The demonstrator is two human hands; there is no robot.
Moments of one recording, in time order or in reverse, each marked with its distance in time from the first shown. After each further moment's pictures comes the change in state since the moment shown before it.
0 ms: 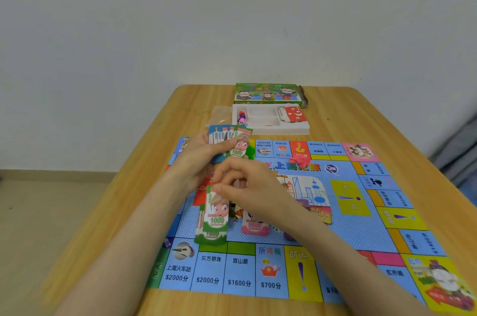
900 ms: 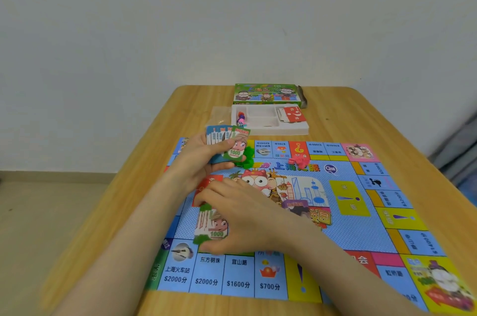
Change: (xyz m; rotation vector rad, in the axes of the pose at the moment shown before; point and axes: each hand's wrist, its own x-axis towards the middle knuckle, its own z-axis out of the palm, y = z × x) left_hand -0.005 0.003 0.004 -0.019 0.042 -0.020; right_hand -0.006 0.014 0.015 -0.745 -0.297 -0.318
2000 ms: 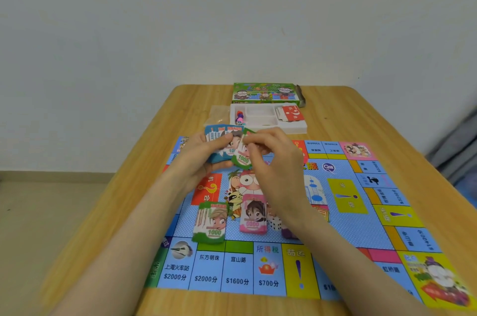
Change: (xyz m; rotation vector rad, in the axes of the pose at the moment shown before) left_hand 0.005 -0.004 -0.003 0.015 -0.045 0.052; right_hand 0.003 0.021 -0.020 0.320 0.948 0.407
